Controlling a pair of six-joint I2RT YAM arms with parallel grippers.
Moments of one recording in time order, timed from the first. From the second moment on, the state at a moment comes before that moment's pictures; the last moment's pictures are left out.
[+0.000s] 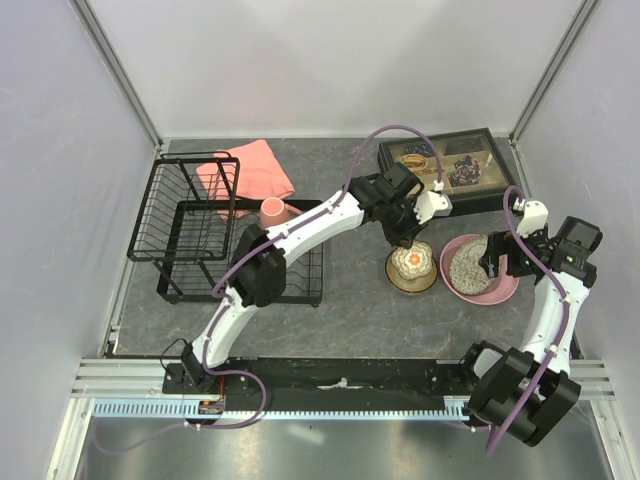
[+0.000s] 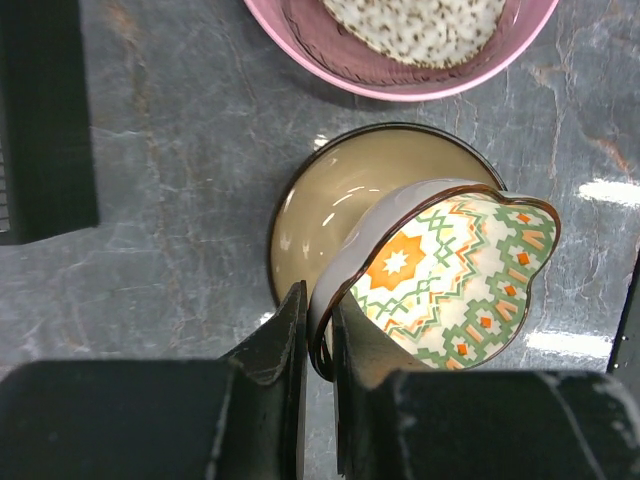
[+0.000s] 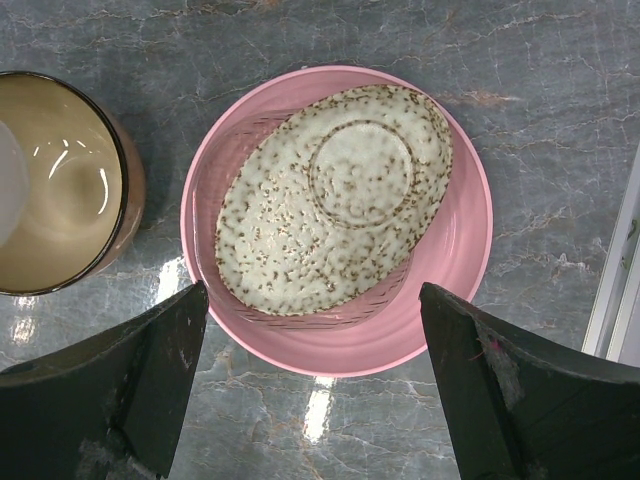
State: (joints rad) left arm -0.92 2.31 2.19 -0.80 0.40 0.33; right arm -0.60 1.02 0.83 -0.75 -0.60 -0.58
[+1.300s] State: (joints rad) left arm -0.95 2.38 2.21 -0.83 0.32 0.40; right arm -0.60 1.00 0.82 -0.73 -0.60 -0.58
